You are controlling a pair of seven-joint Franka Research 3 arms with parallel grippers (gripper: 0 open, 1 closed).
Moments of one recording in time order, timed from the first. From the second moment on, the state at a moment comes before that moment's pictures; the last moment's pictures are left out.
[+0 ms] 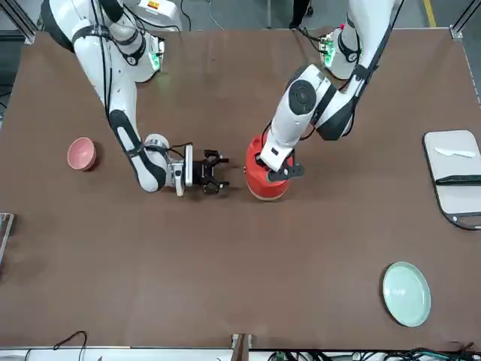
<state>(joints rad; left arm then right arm) -0.18 0.40 -0.55 -1.82 0.09 2.27 -0.95 0.22 0.75 0.22 -1.98 1.83 1.89 -2.67</state>
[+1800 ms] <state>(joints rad) -0.02 0.35 -0.54 -1.49 0.15 1.85 -0.90 0.27 0.77 0.26 -1.97 2.02 1.97 -2.73</state>
